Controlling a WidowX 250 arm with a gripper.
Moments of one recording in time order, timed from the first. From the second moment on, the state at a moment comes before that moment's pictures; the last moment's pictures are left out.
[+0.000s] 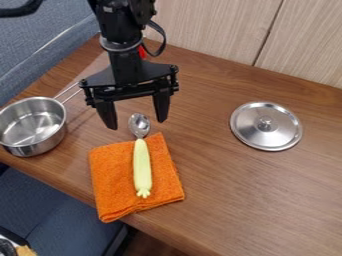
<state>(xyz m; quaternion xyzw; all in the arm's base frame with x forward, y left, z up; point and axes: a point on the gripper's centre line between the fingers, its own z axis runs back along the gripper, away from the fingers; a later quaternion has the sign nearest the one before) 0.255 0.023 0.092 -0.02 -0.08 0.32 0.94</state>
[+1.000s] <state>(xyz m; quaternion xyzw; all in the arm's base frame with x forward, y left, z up) 0.243 0.021 0.041 0.04 -0.03 0.31 0.95</state>
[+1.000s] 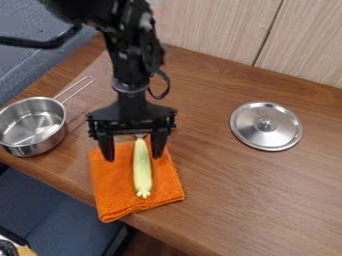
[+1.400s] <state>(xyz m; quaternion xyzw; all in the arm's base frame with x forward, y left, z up) 0.243 0.017 0.028 0.06 -0.02 0.30 0.95</state>
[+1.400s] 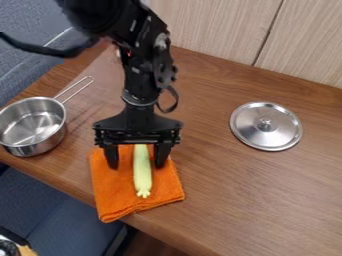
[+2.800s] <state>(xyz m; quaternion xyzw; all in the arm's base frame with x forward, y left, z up) 0.247 0.021 0.073 0.02 -0.06 0.32 0.94</state>
